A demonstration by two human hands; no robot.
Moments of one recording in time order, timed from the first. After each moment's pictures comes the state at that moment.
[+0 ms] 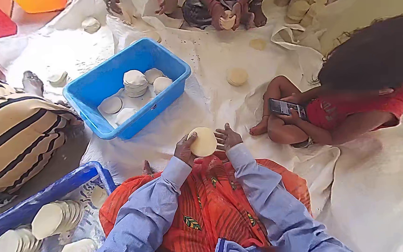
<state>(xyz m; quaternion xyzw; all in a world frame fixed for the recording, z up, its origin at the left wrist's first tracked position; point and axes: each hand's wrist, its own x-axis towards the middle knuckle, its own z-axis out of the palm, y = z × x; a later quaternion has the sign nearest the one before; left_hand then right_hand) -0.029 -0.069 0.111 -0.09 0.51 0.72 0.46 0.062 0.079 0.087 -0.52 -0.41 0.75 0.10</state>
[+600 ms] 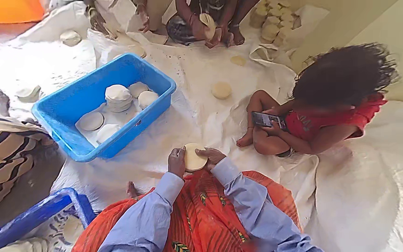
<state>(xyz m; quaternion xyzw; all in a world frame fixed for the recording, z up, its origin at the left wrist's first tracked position) -0.036 -0.043 0.090 0.04 0.72 0.57 0.38 0.055 0.067 0.091 -0.43 -0.31 0.84 0.08</state>
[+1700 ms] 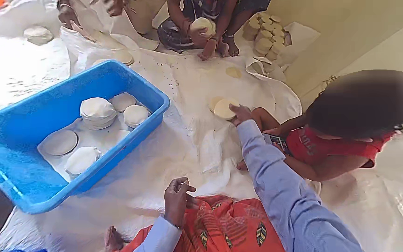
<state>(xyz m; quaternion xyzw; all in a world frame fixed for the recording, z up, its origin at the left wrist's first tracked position) -0.040 -0.028 0.100 -0.09 0.61 0.61 0.50 -0.027 0.334 0.098 -0.51 -0.48 0.64 0.33</state>
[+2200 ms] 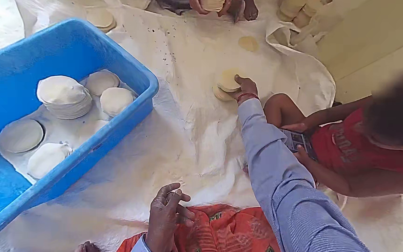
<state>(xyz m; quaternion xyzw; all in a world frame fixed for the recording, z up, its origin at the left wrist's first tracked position) -0.042 -0.017 0.089 -0.13 0.60 0.61 0.50 -0.087 0.424 0.036 -0.54 -0.37 0.65 0.38</state>
